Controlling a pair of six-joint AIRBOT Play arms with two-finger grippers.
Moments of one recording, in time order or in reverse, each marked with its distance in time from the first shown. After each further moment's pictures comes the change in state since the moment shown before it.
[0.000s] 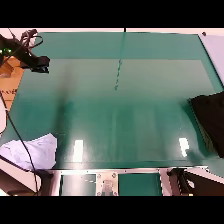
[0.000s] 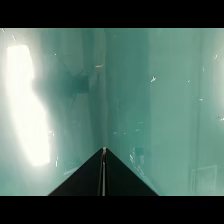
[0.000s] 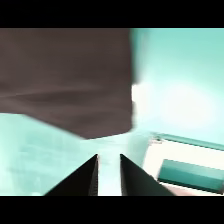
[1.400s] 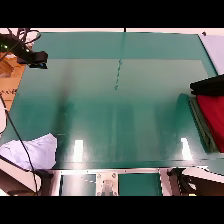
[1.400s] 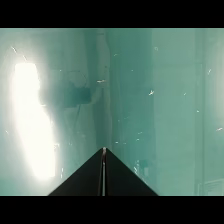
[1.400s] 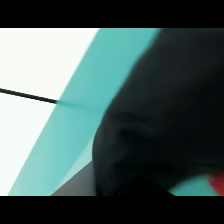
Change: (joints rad) left arm 0.000 -0.005 0.054 0.004 0.001 0.003; right arm 0.269 -0.129 0.164 0.866 -0.472 -0.330
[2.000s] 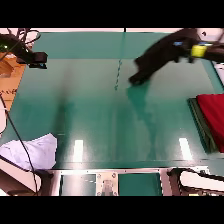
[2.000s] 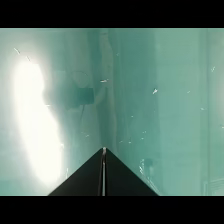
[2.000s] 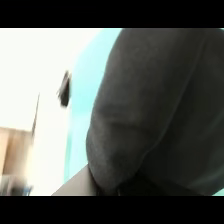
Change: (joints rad) left arm 0.000 0.000 0.000 0.008 0.001 0.026; right arm 0.732 -0.038 -0.008 0.098 -0.201 -0.003
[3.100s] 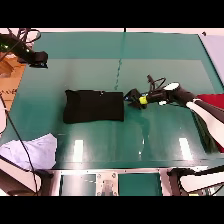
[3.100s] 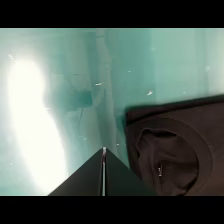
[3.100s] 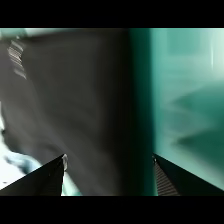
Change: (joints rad) left arm 0.000 0.000 0.000 -0.011 0.007 0.024; right arm 0.483 -0.252 -0.431 -0.052 -0.080 -0.125
